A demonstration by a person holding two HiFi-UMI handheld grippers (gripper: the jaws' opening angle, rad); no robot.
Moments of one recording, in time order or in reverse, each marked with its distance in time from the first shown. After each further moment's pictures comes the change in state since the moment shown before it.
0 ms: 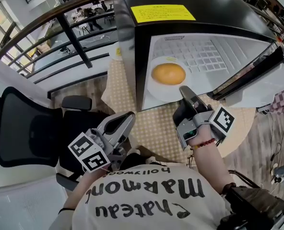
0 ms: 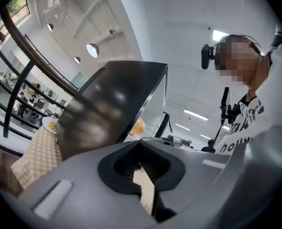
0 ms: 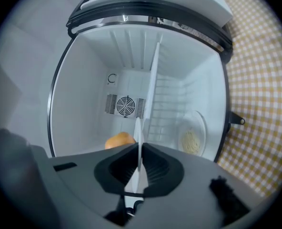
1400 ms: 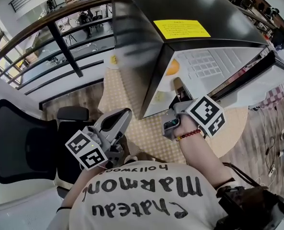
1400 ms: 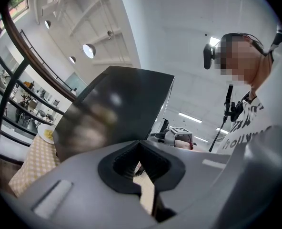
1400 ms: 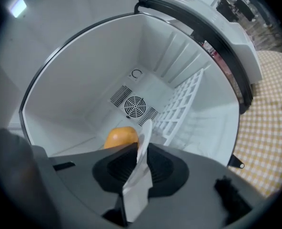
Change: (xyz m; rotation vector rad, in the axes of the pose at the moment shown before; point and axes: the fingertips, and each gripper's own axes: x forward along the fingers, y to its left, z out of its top) left arm -0.003 0.033 0.033 0.011 -0.027 -0.081; right arm 0.046 0.034 -0.001 -0.447 -0.206 -0.184
